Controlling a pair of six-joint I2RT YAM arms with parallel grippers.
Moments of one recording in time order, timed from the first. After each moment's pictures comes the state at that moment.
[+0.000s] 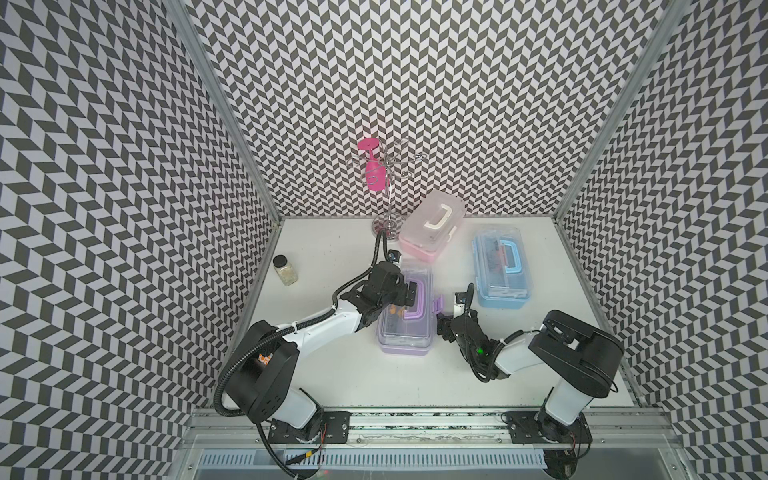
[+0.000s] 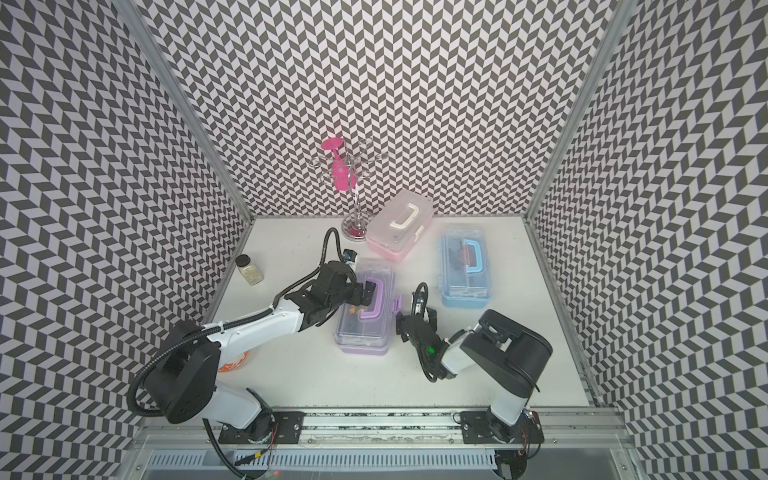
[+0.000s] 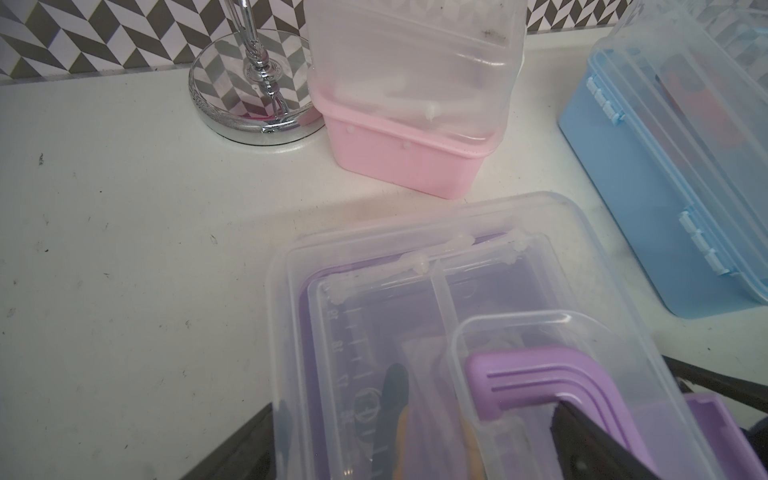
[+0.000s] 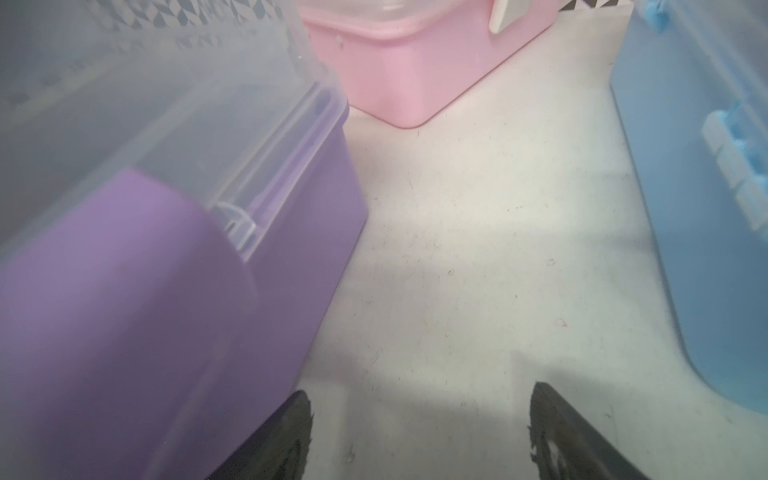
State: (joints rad) left arm -0.65 1.50 0.88 -0.04 -0.15 -0.27; right arm 0.86 1.70 0.42 0.75 0.55 0.43
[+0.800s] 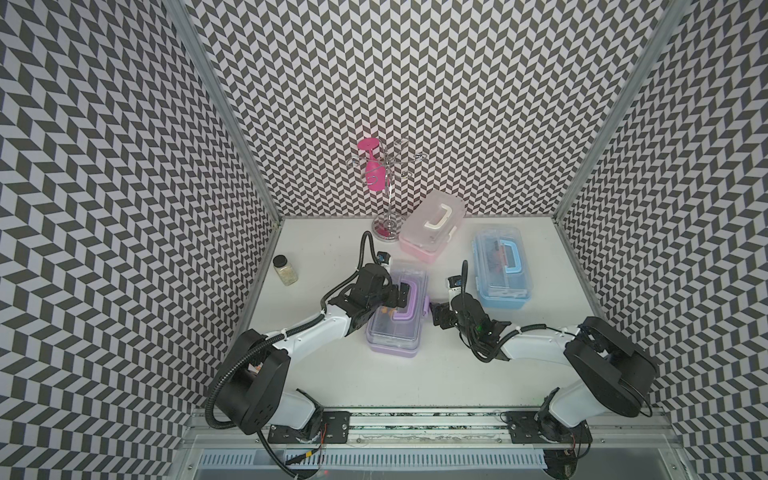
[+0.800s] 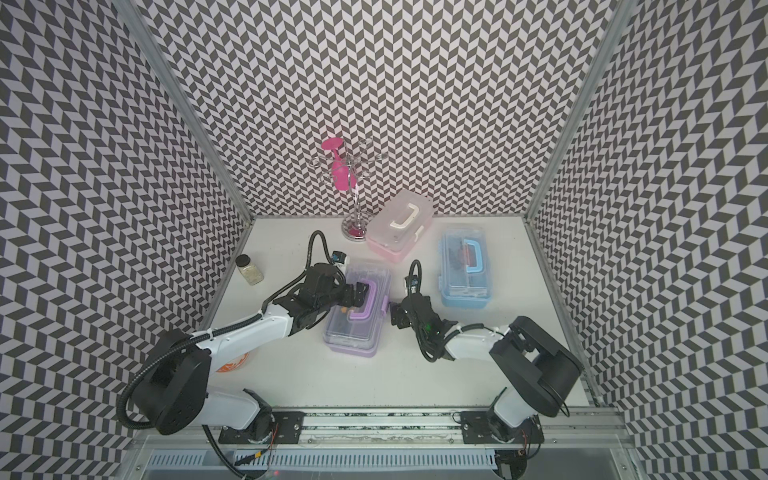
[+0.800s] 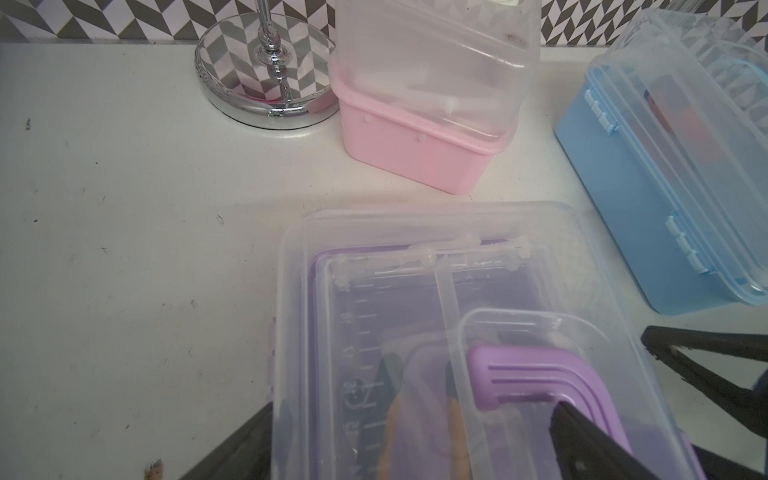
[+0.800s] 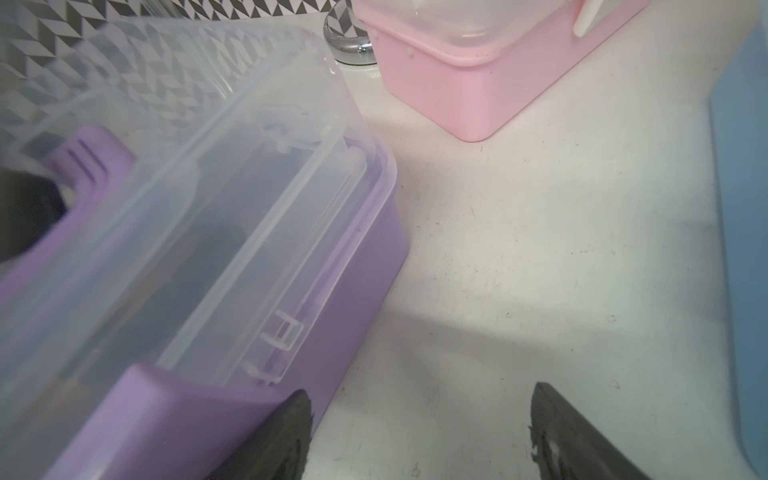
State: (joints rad) left arm -0.58 1.42 0.79 0.01 -0.04 -0.29; right arm 0.75 1.54 0.59 0.38 0.22 0.41
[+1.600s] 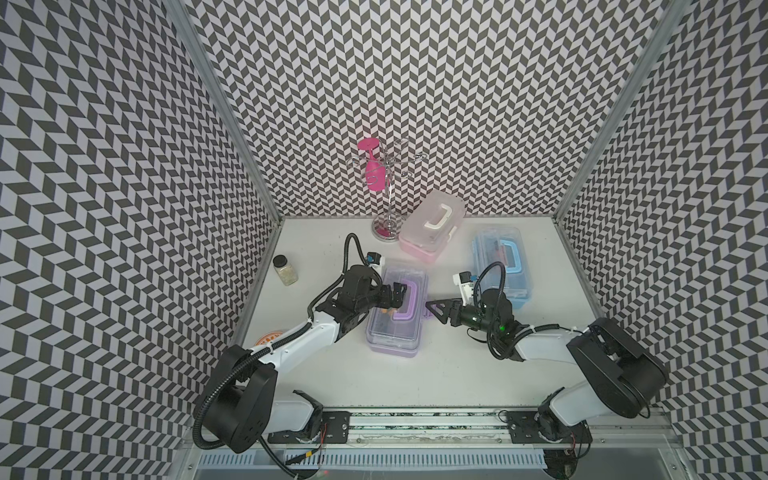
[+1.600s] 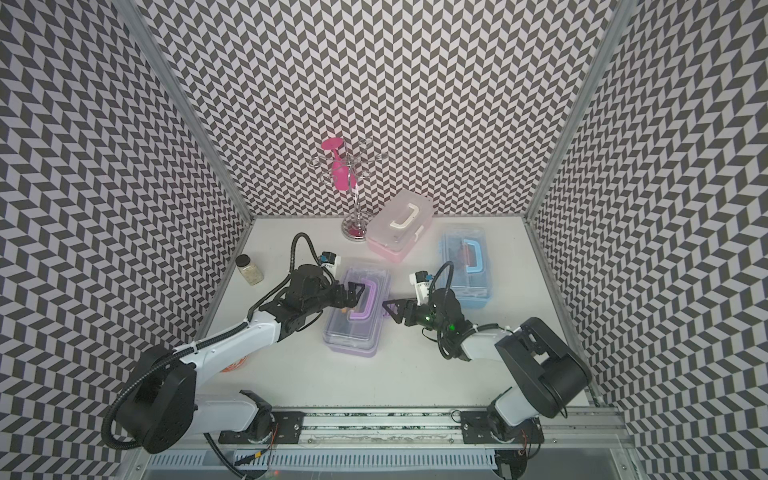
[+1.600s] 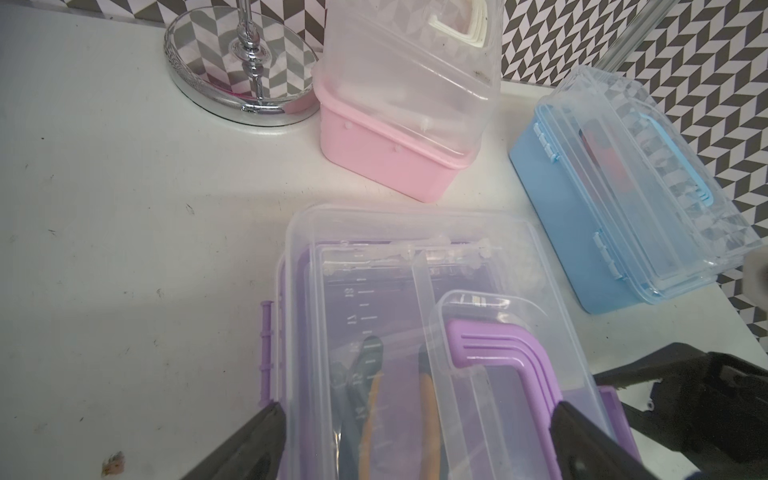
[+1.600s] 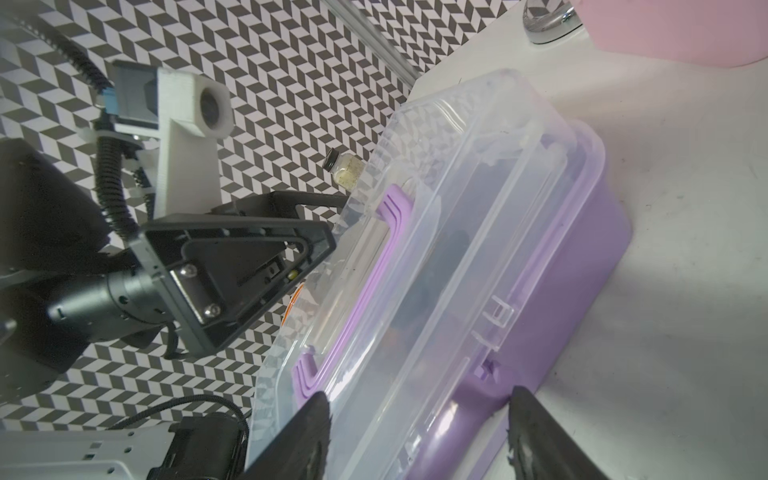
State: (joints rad) left arm -0.52 1.33 0.72 0.05 0.12 -0.35; right arm 0.58 1.53 0.44 0.81 -0.50 0.76
